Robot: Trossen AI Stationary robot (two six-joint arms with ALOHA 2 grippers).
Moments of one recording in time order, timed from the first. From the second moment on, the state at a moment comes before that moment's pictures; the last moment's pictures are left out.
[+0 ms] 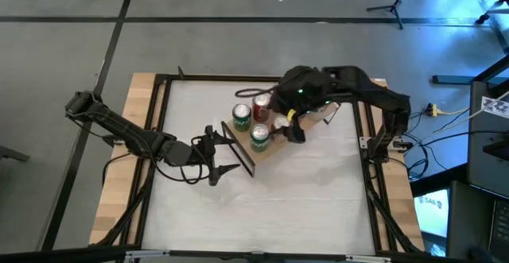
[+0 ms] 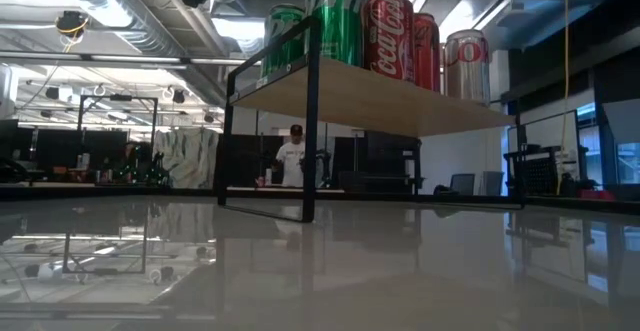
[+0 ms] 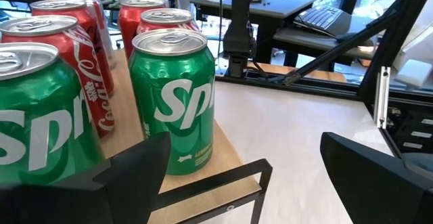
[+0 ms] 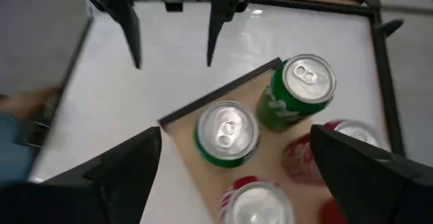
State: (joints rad) left arm -0.40 1.18 0.75 0.18 -0.59 -0.23; right arm -0.03 1.81 2.31 -1.32 -0.12 -0.18
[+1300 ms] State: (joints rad) left arm -0.14 0.67 0.75 -0.04 -0.48 0.06; right arm -0.03 1.48 2.36 -1.57 -0.17 -0.19
